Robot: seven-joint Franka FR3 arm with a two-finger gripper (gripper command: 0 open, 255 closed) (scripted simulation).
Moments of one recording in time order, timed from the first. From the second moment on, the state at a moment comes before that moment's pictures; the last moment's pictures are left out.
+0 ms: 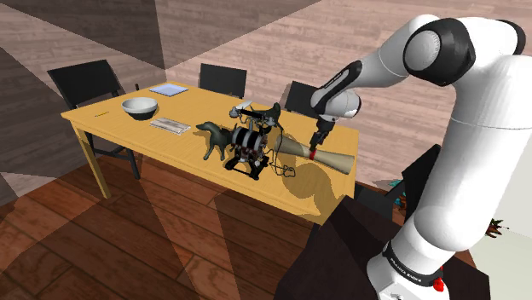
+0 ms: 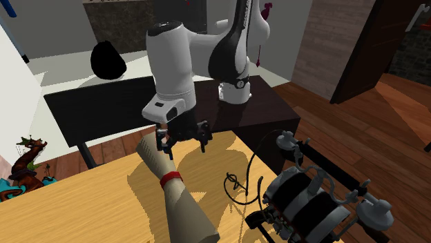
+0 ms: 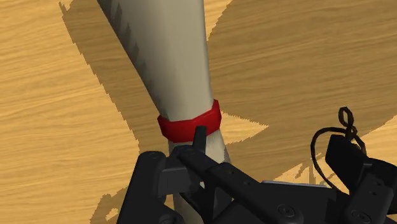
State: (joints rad) arm -0.20 0.25 -0.40 -2.22 0.28 2.49 -0.86
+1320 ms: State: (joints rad) arm -0.33 0.54 -0.31 -2.02 0.47 2.59 -1.04
